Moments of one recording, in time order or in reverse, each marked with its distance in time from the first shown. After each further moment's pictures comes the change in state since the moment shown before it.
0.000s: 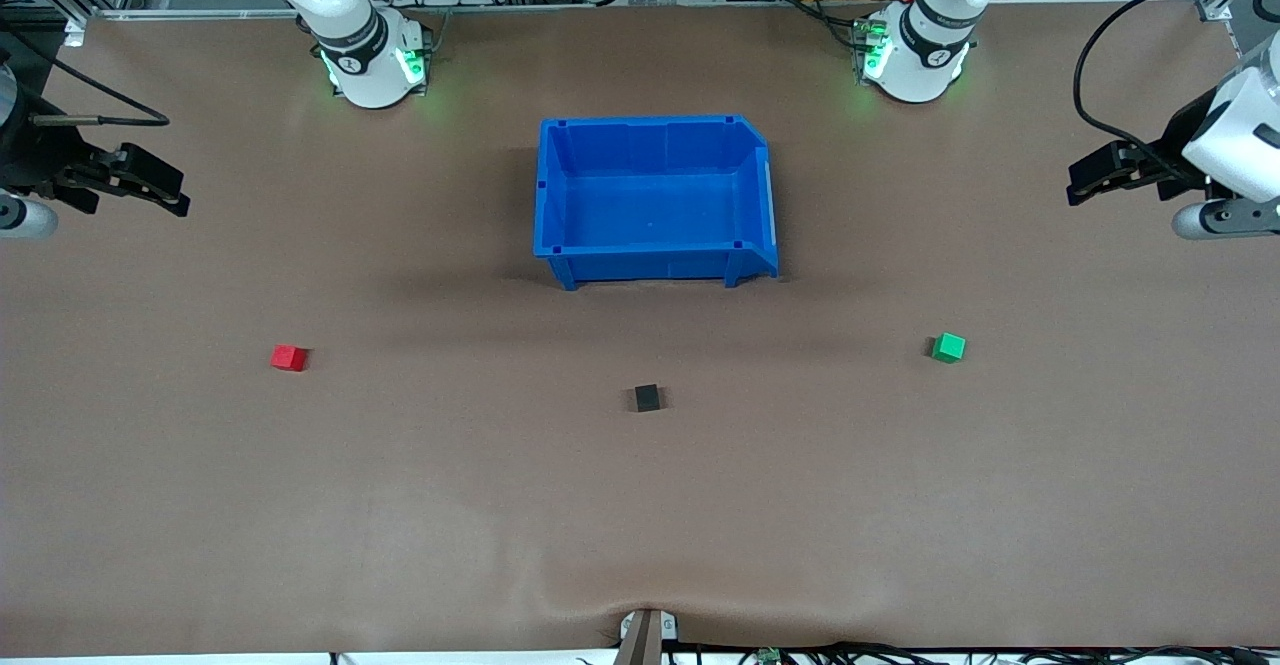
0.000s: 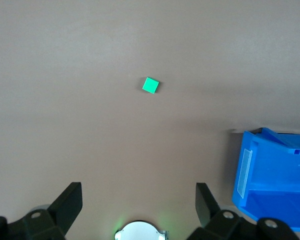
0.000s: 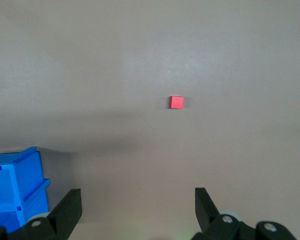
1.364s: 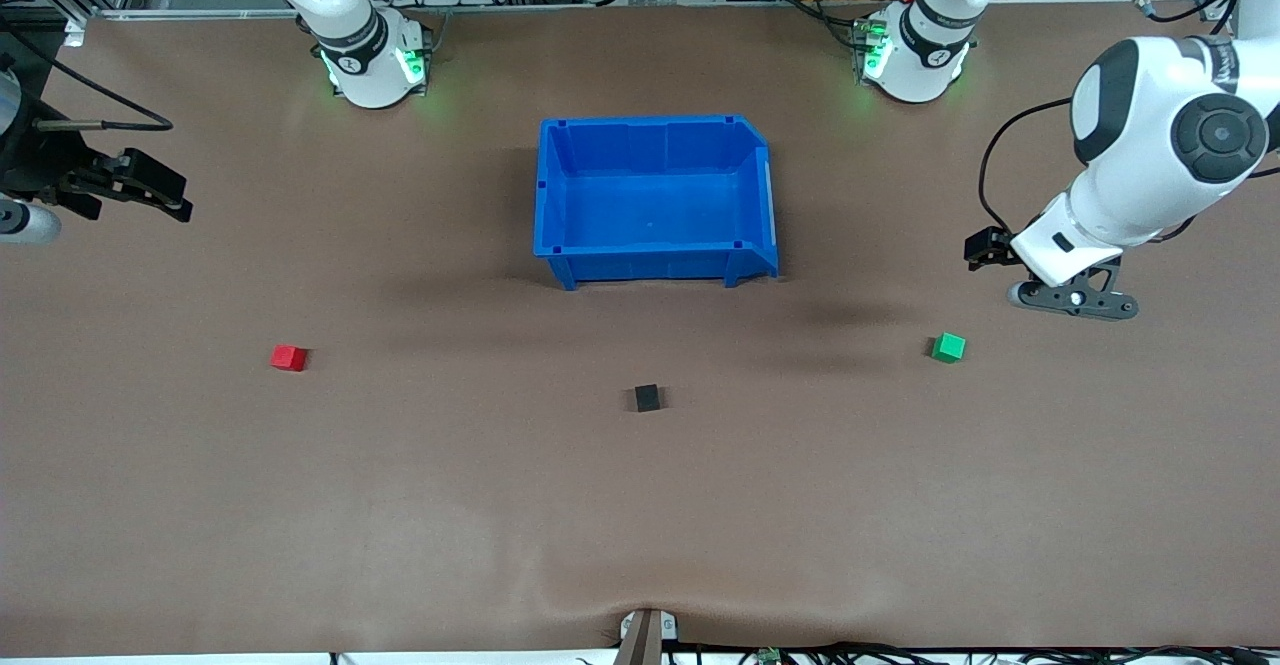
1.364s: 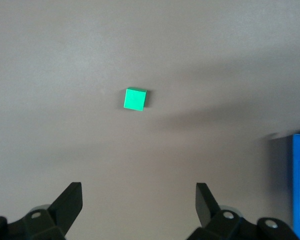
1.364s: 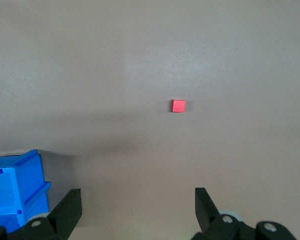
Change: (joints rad) left arm 0.011 0.011 -0.022 -0.508 0.015 0.541 0.184; right arm 0.000 0.007 0.004 0.000 0.001 0.018 0.000
